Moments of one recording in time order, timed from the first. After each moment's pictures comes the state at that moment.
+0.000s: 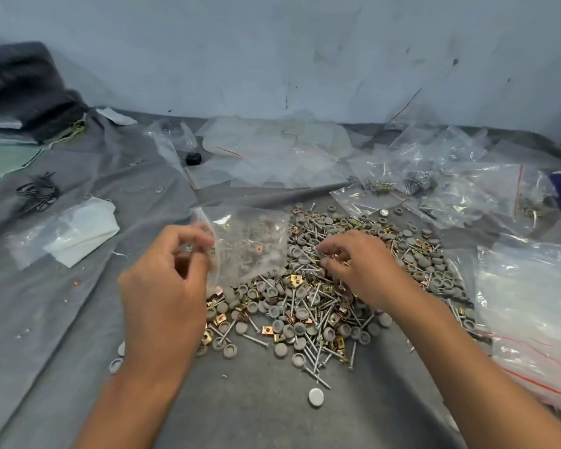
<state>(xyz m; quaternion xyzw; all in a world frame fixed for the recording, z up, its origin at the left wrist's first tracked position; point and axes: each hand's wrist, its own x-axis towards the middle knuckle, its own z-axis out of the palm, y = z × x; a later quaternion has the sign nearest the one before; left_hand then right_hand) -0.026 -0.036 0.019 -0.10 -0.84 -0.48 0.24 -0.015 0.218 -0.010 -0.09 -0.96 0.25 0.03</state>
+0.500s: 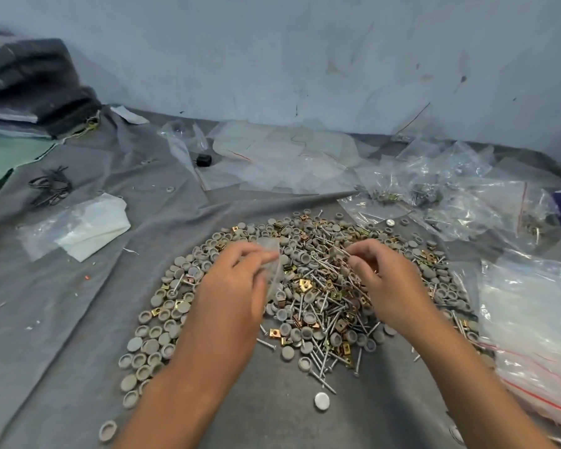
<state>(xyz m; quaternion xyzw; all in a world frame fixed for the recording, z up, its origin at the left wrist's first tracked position) -0.019 -0.021 0.005 -0.26 -0.88 -0.36 0.17 0.010 0.207 -0.006 -0.13 -0.92 0.36 0.13</state>
